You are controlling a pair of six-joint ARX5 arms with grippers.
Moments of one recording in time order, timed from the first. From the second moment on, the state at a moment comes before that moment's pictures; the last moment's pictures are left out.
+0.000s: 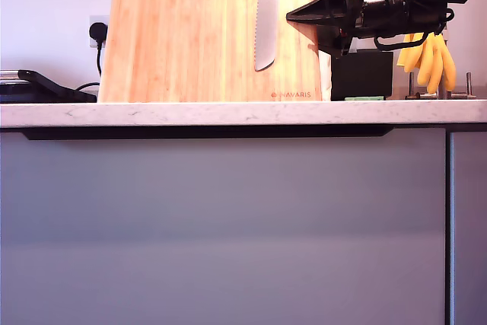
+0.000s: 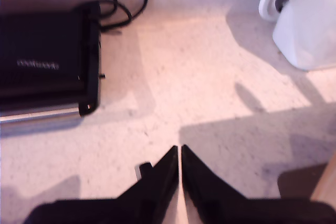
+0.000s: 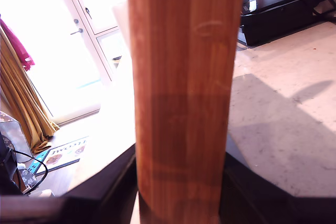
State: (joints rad) left arm 0.18 1.79 2.25 -1.05 0.36 0.12; right arm 0.11 1.96 1.60 0.04 -1.33 -0.08
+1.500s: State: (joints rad) left arm 0.08 0.87 1.07 -0.61 0.44 0.08; right arm 0.13 1.96 1.60 0.02 -1.31 -0.08
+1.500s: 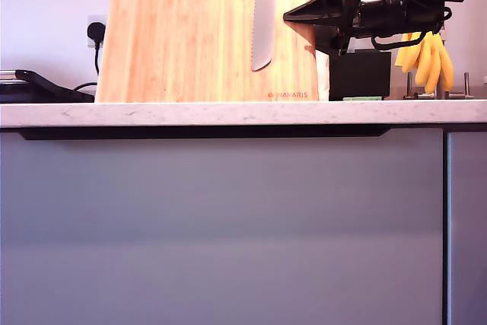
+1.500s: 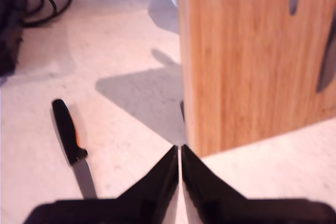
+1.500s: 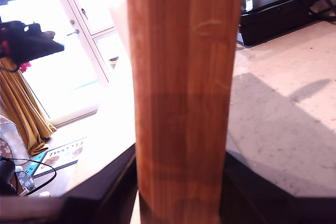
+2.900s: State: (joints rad) left arm 0.07 0.65 1.07 -0.67 0.43 0.08; right arm 0.15 1.93 1.61 -0.14 -1.29 -0.11
